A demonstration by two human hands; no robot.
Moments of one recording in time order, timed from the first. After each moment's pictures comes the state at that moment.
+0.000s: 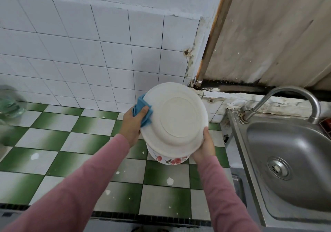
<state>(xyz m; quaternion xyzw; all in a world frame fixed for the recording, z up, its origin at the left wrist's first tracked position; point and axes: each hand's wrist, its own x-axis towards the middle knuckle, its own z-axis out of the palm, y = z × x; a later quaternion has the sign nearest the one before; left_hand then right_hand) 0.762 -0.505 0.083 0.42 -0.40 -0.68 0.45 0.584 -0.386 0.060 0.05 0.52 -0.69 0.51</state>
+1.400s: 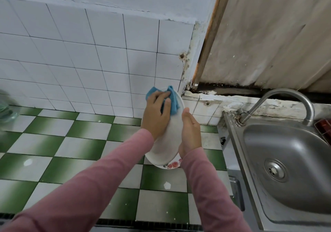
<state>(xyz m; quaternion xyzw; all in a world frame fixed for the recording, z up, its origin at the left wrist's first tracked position) 0.697 -0.498 0.109 0.40 -0.74 -0.33 0.42 0.633 -0.412 0.138 -0.13 0.55 -0.69 0.45</state>
